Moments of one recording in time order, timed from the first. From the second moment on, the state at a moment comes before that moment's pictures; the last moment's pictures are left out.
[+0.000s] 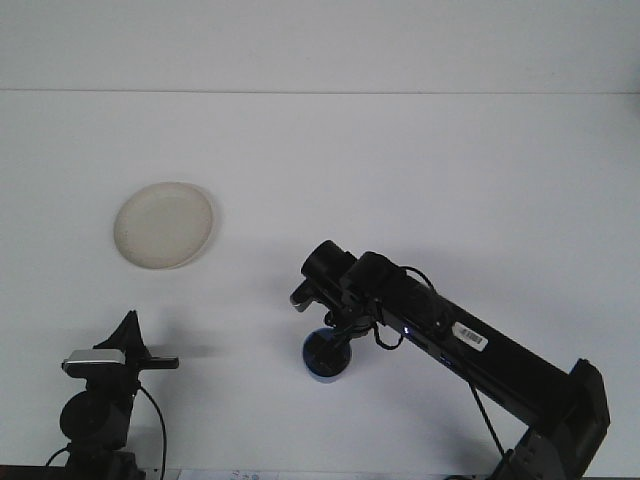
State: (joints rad) left arm -0.12 0.00 0.03 0.02 -0.19 0.06; right arm 0.82 1.71 1.50 -1.22 -0.10 0.01
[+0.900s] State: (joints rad) left arm -0.12 0.00 0.03 0.02 -0.19 0.06; right arm 0.79 0.54 0.91 -0.72 0.36 0.12
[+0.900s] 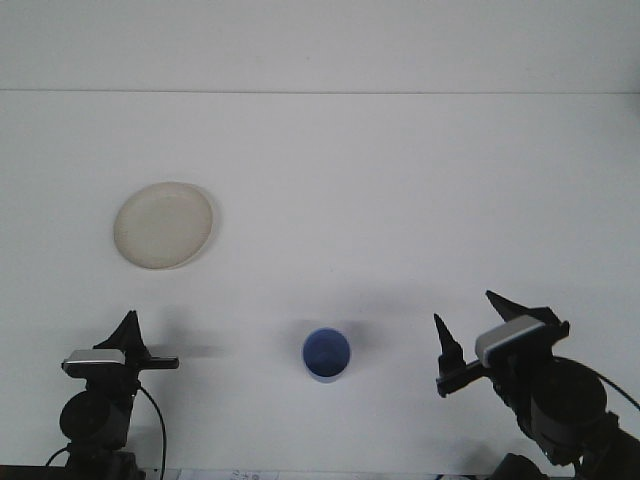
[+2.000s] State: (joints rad) left arm -0.12 0.12 0.28 -0.12 -0.08 -0.31; right arm 0.79 0.13 0.60 -0.63 0.37 0.16
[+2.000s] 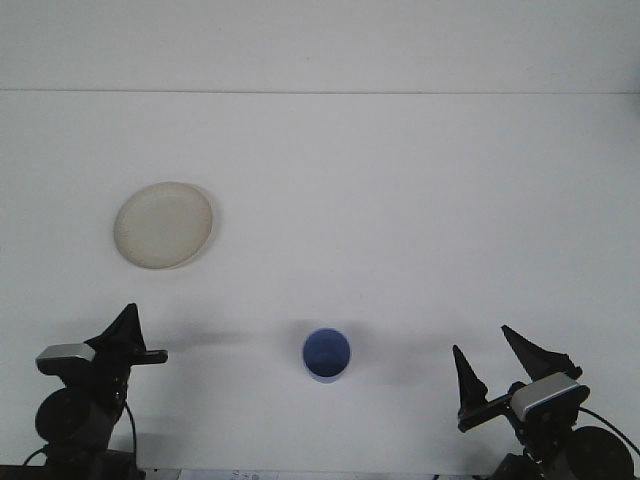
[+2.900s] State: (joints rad) left arm -0.58 1.25 1.25 -0.74 0.39 -0.04; right arm 0.79 0.13 0.60 -0.63 0.37 0.16
